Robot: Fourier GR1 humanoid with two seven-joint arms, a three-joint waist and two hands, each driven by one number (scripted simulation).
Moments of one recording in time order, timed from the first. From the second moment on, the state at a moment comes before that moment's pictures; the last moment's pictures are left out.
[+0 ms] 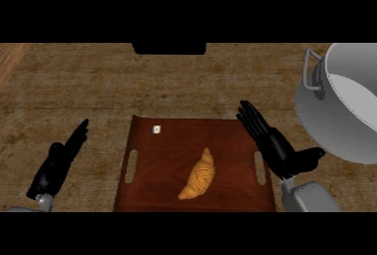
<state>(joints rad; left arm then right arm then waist) 0.00 0.49 -0.25 -1.45 0.11 0.16 0.19 -0.18 -0.22 0.33 -1.38 -0.35 0.08 -0.18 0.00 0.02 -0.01</state>
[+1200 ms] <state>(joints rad) -0.11 0.30 -0.16 -1.65 0.25 0.26 0.26 -0.38 -0.26 0.80 -1.60 0.75 -0.32 0.60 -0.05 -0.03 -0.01</state>
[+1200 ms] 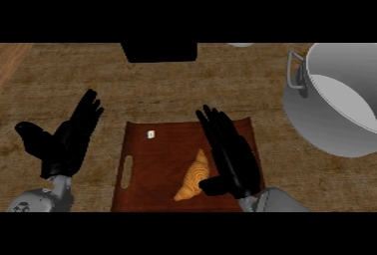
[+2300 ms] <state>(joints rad) -0.14 0.27 -0.18 -1.66 0.22 0.26 0.27 -0.54 -0.03 0.77 -1.69 0.67 0.26 1.21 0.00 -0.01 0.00</state>
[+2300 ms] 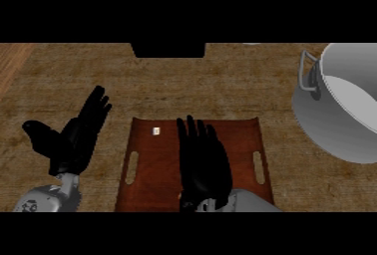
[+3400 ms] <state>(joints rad) -0.14 0.25 -0.18 -1.68 0.21 0.25 0.30 -0.49 -0.03 0.83 -1.59 0.73 0.24 1.24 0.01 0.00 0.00</state>
